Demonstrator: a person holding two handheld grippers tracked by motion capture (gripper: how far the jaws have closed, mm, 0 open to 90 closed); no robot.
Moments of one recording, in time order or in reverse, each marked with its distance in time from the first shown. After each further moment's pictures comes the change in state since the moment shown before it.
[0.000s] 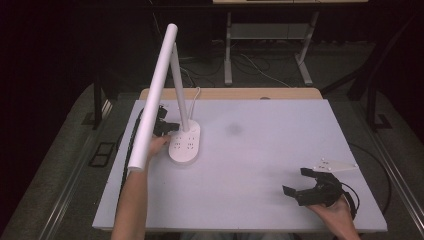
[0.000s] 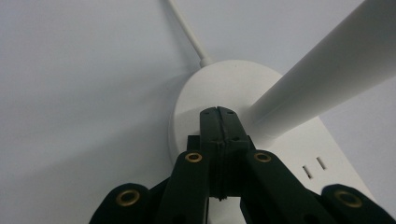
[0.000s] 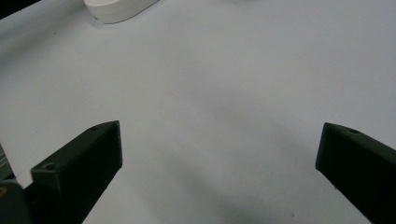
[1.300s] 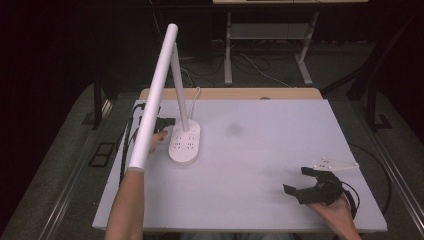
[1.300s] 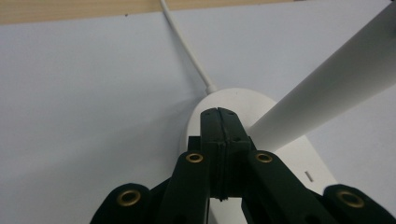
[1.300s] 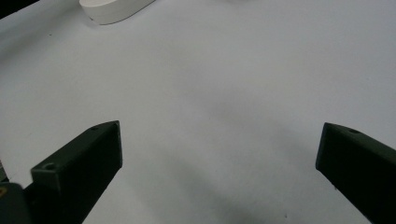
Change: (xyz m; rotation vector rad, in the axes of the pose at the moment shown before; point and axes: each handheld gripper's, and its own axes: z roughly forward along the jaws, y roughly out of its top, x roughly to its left) left arm 0.009 0.004 -0.022 -0.096 -0.023 -0.006; right arm -0.005 0.000 0.001 -0.004 -0.003 0.003
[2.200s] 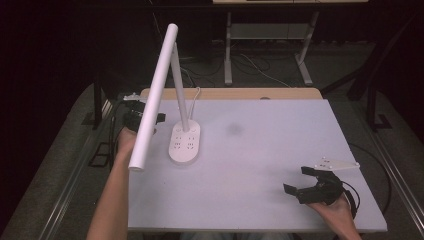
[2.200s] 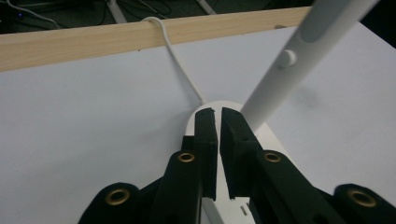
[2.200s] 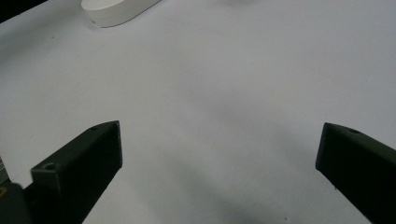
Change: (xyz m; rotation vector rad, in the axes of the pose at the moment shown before) left arm -0.011 0.001 -0.062 -0.098 0.005 0.036; right arm 0.000 0.001 -0.001 -0.005 0.004 0.005
